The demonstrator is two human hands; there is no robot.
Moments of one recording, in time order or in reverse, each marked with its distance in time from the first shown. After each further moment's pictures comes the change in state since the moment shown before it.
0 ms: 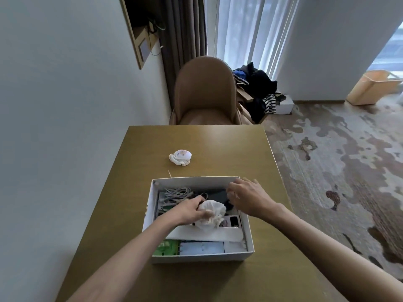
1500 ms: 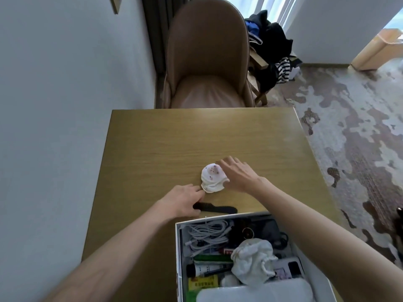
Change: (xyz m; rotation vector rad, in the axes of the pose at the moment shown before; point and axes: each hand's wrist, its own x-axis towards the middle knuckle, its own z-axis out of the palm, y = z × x) left_hand 0.158 -0.141 -0.098 0.586 -0.032 0.448; right_hand 0.245 0.004 0.104 -0.062 -0.309 0.101
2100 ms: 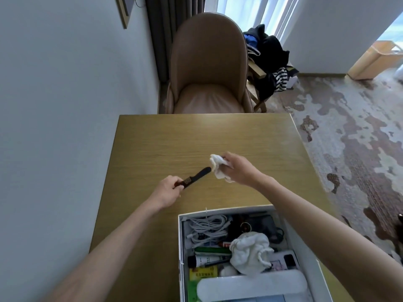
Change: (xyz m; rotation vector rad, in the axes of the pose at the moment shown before) left_hand -0.038 -0.016 -0.015 -0.699 0.238 -0.547; right_hand -0.026 -0.013 -0.040 0.644 0.103 0.092
